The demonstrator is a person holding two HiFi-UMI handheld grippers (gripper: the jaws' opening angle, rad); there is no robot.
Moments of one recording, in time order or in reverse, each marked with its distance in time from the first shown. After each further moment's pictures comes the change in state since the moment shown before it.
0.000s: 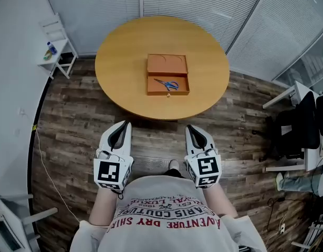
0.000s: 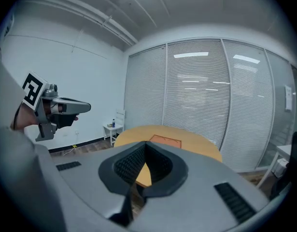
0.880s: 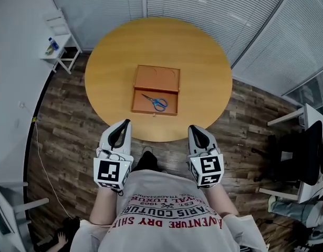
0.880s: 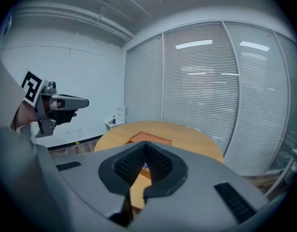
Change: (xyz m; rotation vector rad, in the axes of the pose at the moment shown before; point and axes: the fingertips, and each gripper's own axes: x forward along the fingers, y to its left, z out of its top) left arm 0.172 -0.038 0.011 -0.011 0.046 0.101; right arm 0.102 -0.168 -0.014 0.010 0.048 0.108
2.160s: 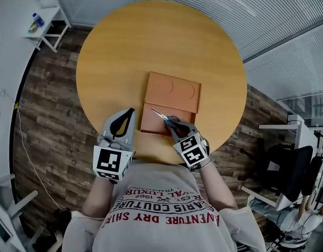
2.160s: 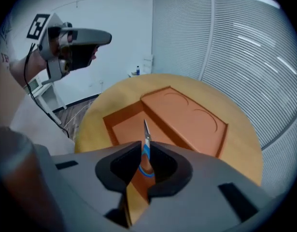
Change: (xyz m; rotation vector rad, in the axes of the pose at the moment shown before) left arm 0.151 0.146 -0.072 -0.177 0.084 -0.069; right arm 0.245 0.048 -0.099 -0.263 0.581 0.313
